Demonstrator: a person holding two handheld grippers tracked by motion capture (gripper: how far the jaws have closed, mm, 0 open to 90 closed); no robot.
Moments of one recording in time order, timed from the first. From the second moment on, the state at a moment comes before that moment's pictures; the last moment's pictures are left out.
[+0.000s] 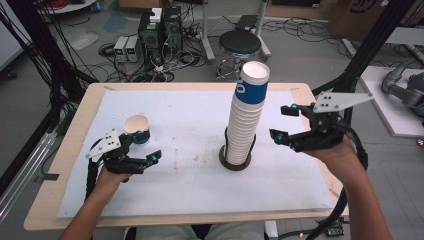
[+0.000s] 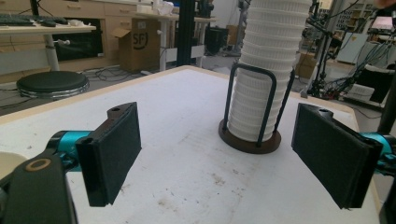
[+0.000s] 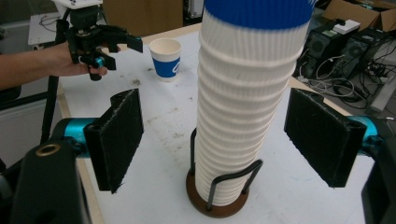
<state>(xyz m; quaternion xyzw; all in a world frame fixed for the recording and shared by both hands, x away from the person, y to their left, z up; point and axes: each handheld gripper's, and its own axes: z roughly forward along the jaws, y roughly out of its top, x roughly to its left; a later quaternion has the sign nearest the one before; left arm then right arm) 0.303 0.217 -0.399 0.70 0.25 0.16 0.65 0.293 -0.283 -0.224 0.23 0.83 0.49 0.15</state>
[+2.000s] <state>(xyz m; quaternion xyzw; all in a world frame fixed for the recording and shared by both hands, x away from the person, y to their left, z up) 0.305 0.217 -0.402 0.70 0.25 0.15 0.66 0.376 -0.217 -0.115 0.20 0.89 0.39 0.11</state>
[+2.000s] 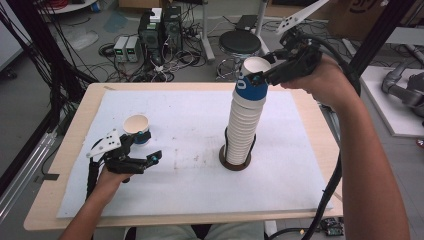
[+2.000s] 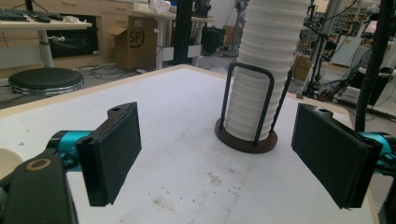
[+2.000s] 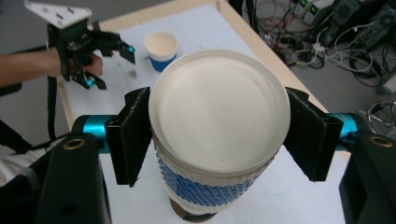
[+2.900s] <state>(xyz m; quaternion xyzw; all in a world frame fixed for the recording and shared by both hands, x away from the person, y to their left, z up) 0.304 0.216 -0.401 0.69 0.25 0.14 0.66 0.341 -0.251 -0.076 0.21 0.85 0.46 0.15</state>
